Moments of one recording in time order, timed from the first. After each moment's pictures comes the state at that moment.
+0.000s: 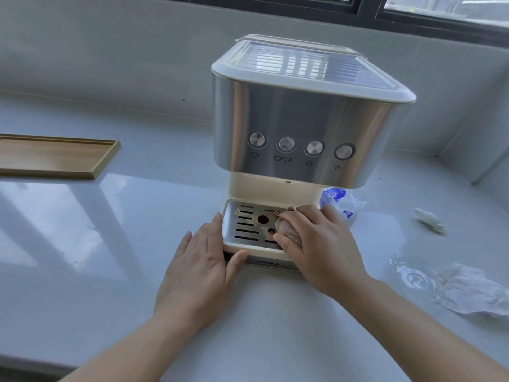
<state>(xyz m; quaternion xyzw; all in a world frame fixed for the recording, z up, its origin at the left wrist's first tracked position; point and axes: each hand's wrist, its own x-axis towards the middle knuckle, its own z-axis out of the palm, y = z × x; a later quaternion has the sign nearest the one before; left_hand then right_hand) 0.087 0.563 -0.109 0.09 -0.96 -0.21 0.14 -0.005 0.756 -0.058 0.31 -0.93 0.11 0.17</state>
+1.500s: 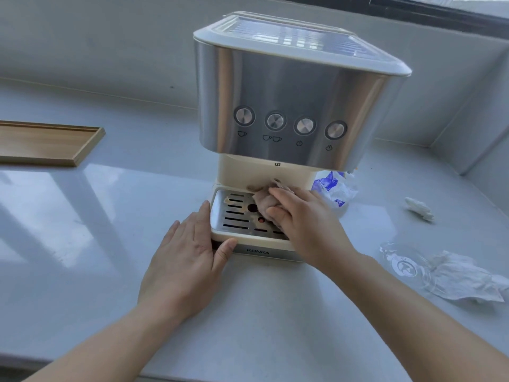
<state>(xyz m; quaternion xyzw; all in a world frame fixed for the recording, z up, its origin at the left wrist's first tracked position) 0.087 0.563 -0.112 0.10 -0.96 -0.22 0.15 -0.018 0.749 -0.052 0.30 -0.93 0.19 0.10</state>
